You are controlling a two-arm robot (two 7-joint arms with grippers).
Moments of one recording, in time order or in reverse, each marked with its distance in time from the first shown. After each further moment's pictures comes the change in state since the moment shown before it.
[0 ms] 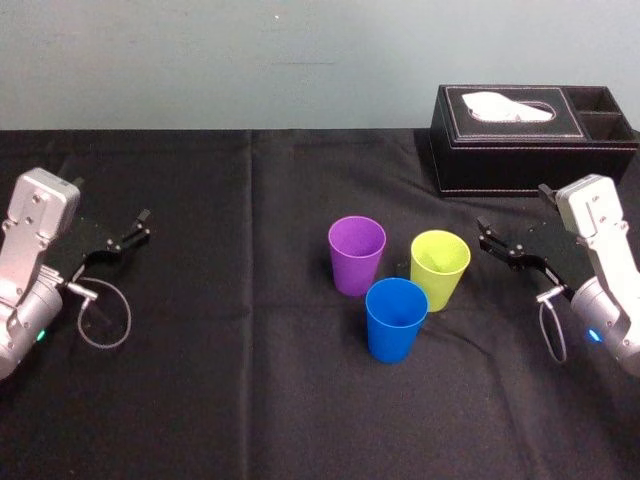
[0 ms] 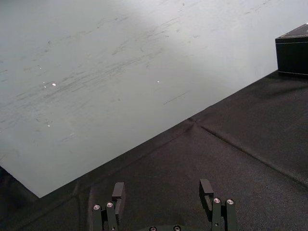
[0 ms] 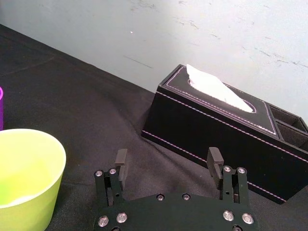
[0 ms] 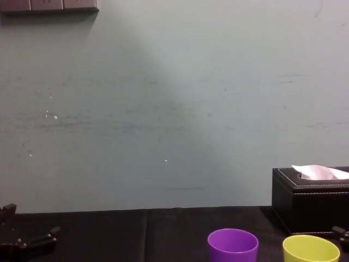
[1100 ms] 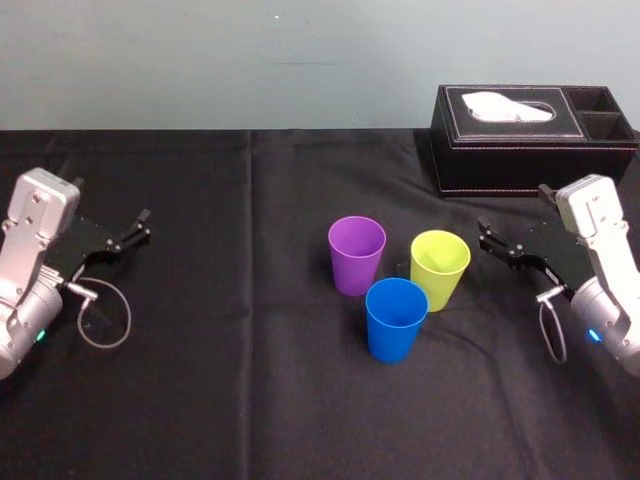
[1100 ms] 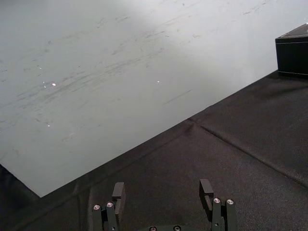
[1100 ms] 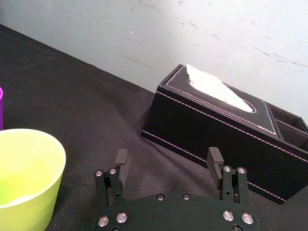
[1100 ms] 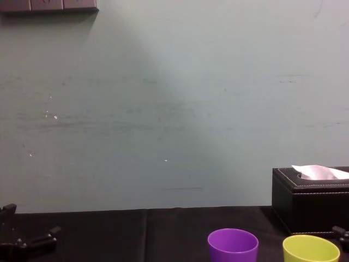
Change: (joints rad) left arm 0.000 0.000 0.000 0.000 0.000 0.000 0.000; right arm 0.000 0.000 0.000 0.000 0.000 0.000 0.000
